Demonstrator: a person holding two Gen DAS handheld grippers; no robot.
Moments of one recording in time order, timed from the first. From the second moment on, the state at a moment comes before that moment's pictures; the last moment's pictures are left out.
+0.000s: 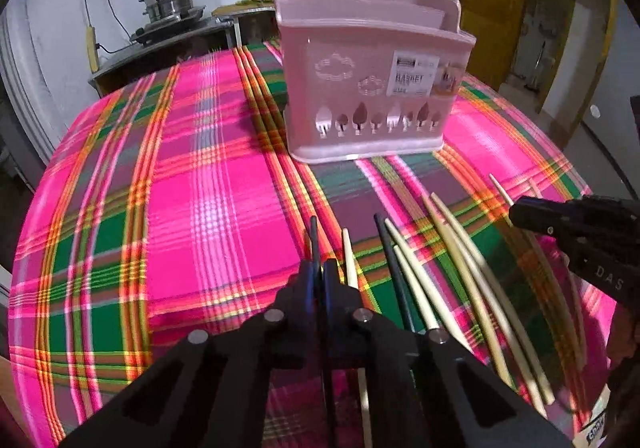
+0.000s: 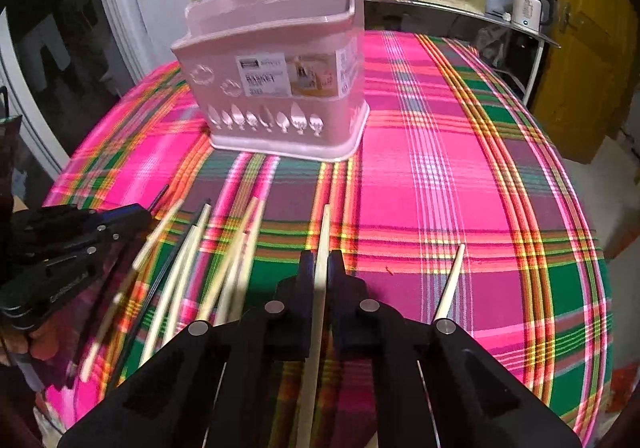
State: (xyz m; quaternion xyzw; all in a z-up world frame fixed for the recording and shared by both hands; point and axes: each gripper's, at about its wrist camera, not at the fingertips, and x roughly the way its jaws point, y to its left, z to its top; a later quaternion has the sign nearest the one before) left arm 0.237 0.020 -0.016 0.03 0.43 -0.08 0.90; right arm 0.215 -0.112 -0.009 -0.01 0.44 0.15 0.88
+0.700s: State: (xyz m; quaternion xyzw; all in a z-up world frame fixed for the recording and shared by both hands) left arm 0.177 0.044 0.104 0.00 0.32 -0.09 0.94; right arm 0.171 -0.131 0.082 0.03 0.34 0.19 0.92
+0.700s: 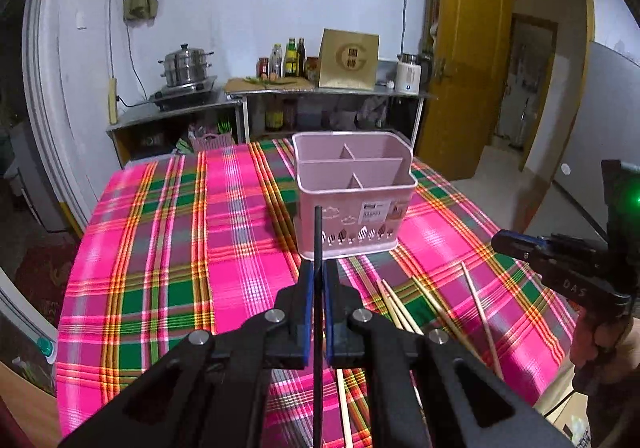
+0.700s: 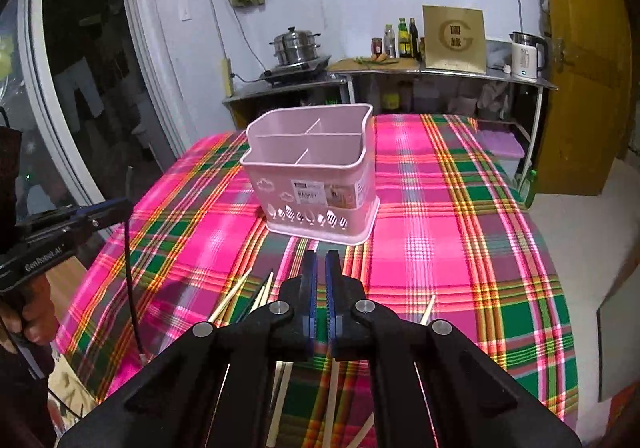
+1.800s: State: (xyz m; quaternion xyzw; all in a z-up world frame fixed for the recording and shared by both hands) left arm 0.181 0.054 0.105 -0.02 0.33 -0.08 0.94; right arm 0.238 -0.100 -0.011 -0.05 0.48 0.21 0.85
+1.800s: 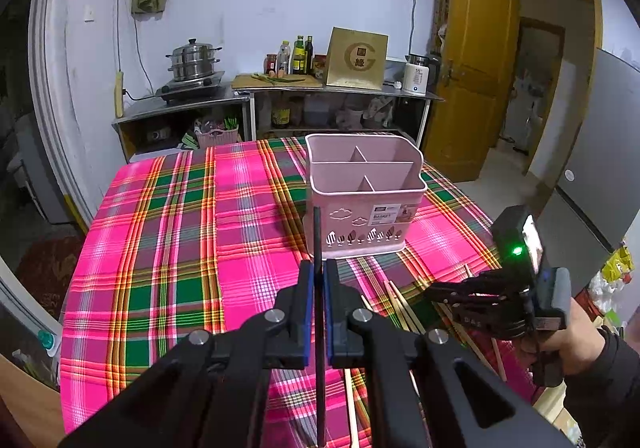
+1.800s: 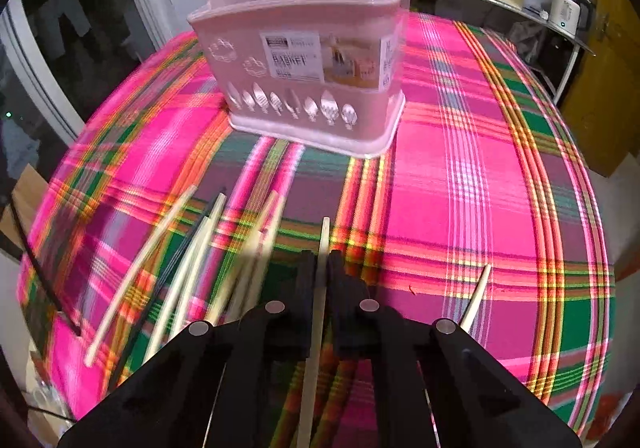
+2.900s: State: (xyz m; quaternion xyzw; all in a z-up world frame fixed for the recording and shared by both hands) left arm 0.221 0.037 0.179 -0.03 0.30 -0.11 0.95; right arm 0.212 -0.122 0.150 0.01 0.30 0.24 0.92
